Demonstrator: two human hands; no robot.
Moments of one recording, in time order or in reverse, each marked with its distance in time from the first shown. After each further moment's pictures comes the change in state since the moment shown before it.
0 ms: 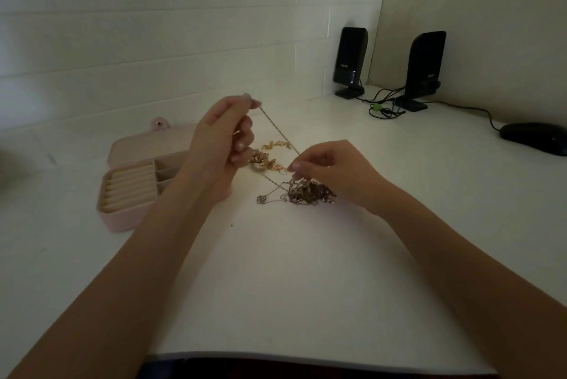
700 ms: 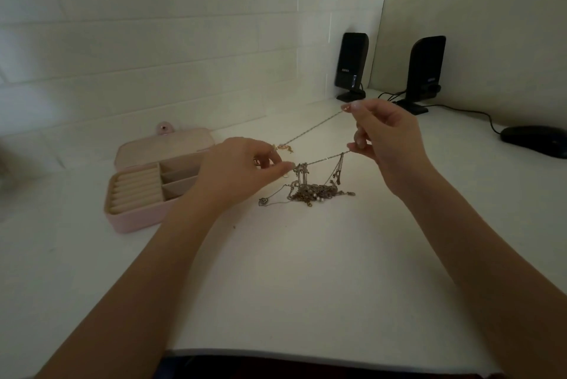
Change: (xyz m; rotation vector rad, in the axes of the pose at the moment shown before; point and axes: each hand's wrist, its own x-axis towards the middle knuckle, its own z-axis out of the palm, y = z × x) left_hand -0.007 -0.014 -0.009 1.417 -0.095 0.264; right_hand -0.002 -0.011 -0.041 0.518 0.456 0.007
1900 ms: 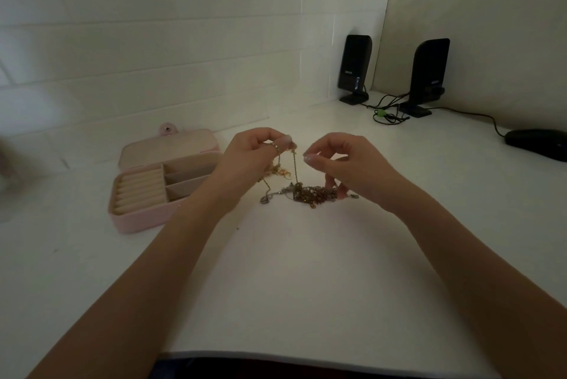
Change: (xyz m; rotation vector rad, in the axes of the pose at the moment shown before) left_hand 0.006 0.012 0.004 -0.833 -0.041 -0.175; right_hand -0.011 0.015 0.018 -0.439 -0.399 0.056
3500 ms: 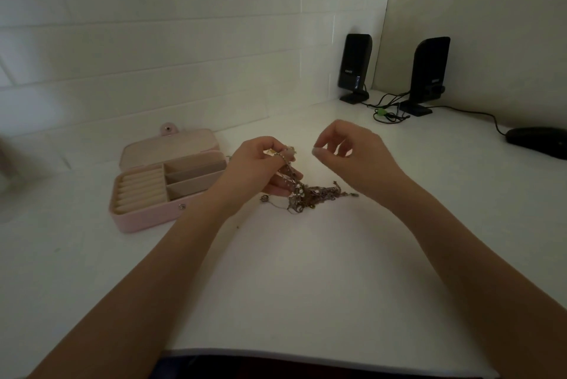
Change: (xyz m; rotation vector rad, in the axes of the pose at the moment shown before) left_hand -0.005 -0.003 0.007 -0.119 -0.078 -0.195; right_hand 0.002 0.003 -0.001 -0.285 0.212 -0.160
